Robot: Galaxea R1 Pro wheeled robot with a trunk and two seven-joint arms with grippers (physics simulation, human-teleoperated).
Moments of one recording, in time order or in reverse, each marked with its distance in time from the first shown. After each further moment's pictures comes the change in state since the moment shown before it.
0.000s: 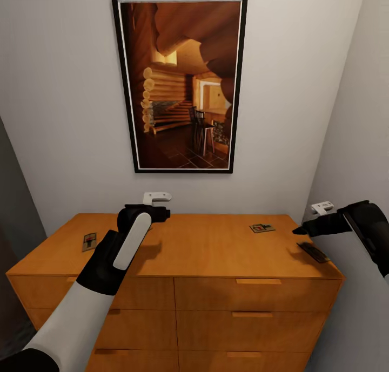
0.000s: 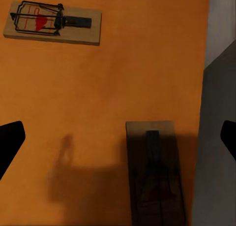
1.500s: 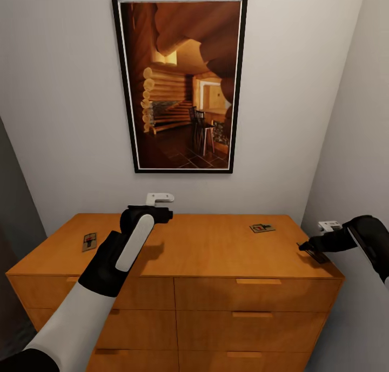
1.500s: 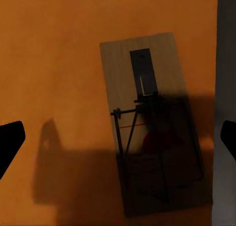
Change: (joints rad) left arm 0.001 -0.002 -0.028 -0.001 0.000 0.000 0.000; right arm 0.000 0.008 -0.046 0.234 -0.002 -0.005 -0.001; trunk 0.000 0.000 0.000
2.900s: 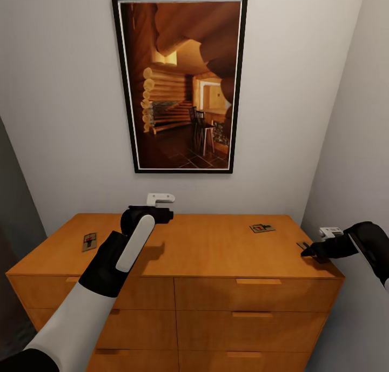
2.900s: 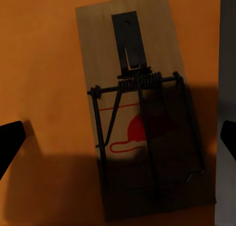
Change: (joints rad) left arm 0.000 0.001 -0.007 0.000 0.000 0.001 0.000; right arm -0.002 0.001 -0.003 0.095 -0.002 -0.064 -0.011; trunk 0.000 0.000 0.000
